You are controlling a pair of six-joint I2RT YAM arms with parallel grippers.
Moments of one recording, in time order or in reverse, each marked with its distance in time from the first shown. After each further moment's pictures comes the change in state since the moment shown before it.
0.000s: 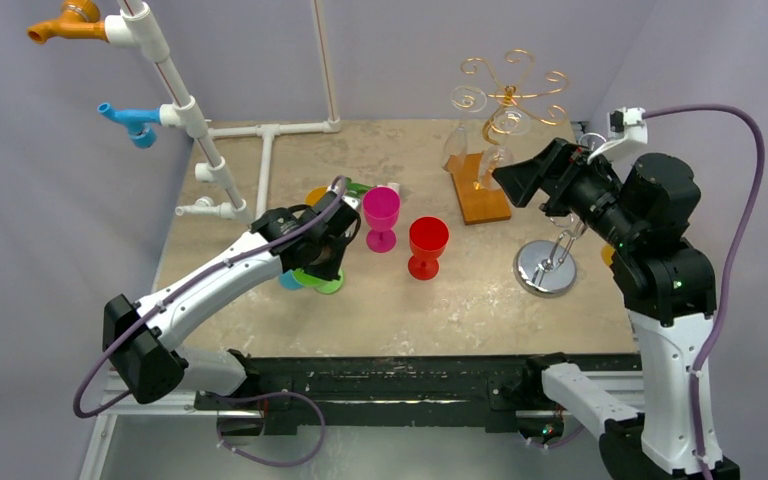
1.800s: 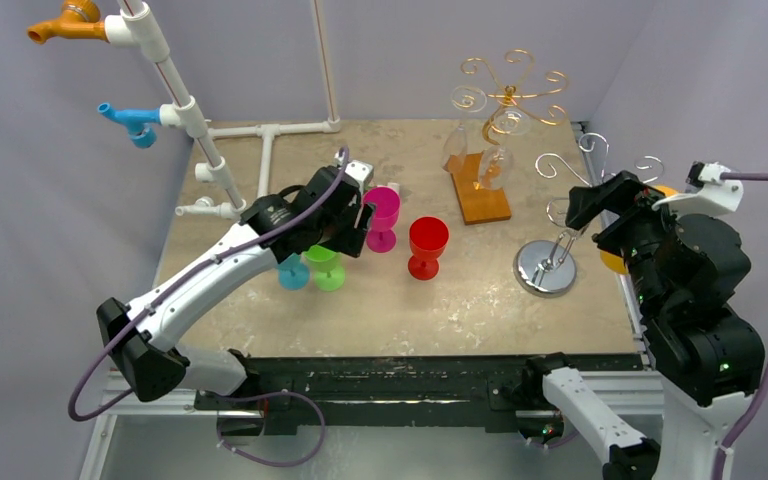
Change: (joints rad) left arm -0.005 0.040 0.142 0.123 -0.058 0.124; right arm 0.028 -0.169 0.034 -0.190 0.566 -0.045
